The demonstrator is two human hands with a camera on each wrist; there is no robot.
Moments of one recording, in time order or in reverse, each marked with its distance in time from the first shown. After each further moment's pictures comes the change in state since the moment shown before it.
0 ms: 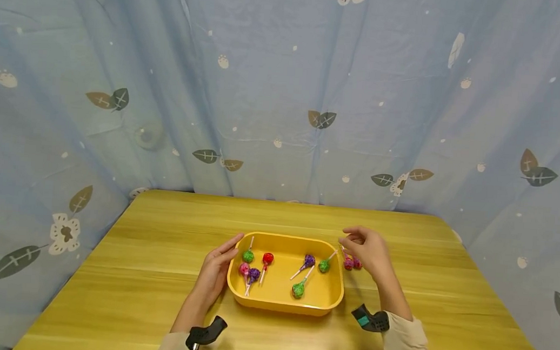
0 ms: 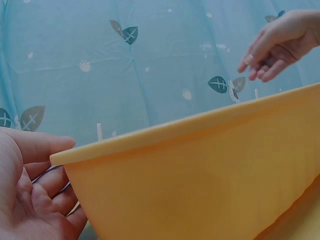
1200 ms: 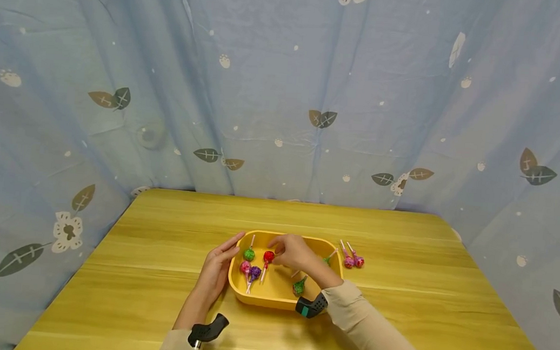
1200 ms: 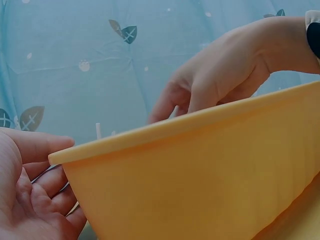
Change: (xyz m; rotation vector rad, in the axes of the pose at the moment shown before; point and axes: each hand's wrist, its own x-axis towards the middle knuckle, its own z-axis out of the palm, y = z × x) left_hand 0.001 0.000 0.001 -0.036 0.017 -0.026; right_hand 0.026 -0.040 0.129 -0.226 -0.491 -0.281
